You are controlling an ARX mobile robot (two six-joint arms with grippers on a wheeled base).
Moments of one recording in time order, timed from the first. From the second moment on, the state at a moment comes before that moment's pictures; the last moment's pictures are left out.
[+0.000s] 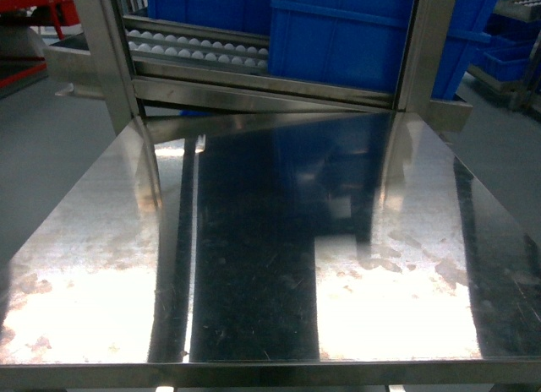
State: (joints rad) left arm 0.00 0.35 0.01 0.35 0.00 -0.01; right arm 0.00 0.00 0.01 -0.01 0.00 0.00
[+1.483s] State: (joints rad) left arm 0.00 0.01 0.01 -0.01 0.00 -0.01; right arm 0.00 0.00 0.01 -0.01 0.00 0.00
